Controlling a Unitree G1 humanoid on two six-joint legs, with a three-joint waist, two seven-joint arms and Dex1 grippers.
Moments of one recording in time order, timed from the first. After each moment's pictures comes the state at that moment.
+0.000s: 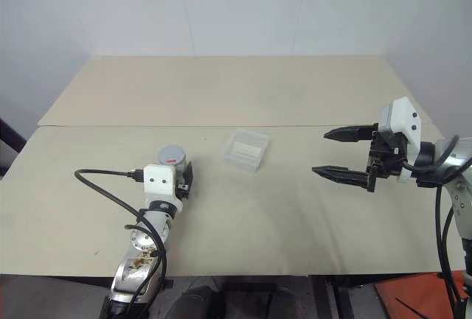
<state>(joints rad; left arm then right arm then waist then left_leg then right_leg) -0.03 0.02 -0.11 -0.29 0.12 0.24 0.07 -0.34 -1.01 -0.27 -0.16 0.61 0.44 1.24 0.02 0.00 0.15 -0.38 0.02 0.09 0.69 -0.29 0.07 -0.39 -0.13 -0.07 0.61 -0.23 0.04</state>
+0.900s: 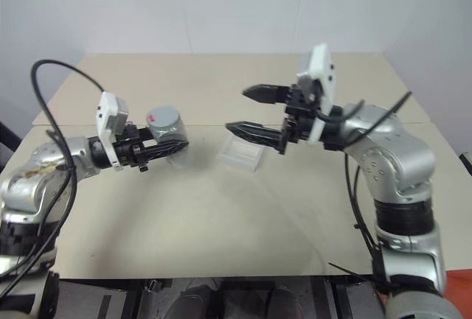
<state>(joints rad) -0.61 0.68 0.06 -0.08 -0.58 0.64 -1.04 -0.82 -0.57 0.00 -0.24 0.72 0.70 0.86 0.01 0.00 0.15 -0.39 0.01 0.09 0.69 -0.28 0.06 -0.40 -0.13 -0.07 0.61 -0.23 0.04</state>
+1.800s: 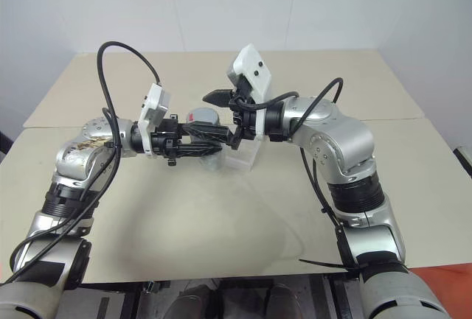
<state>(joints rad) -0.78 0.56 -0.09 0.13 -0.51 0.50 -1.26 -0.94 -0.44 0.15 -0.16 0.59 0.82 0.79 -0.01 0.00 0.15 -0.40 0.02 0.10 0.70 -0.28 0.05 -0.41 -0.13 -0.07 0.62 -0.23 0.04</state>
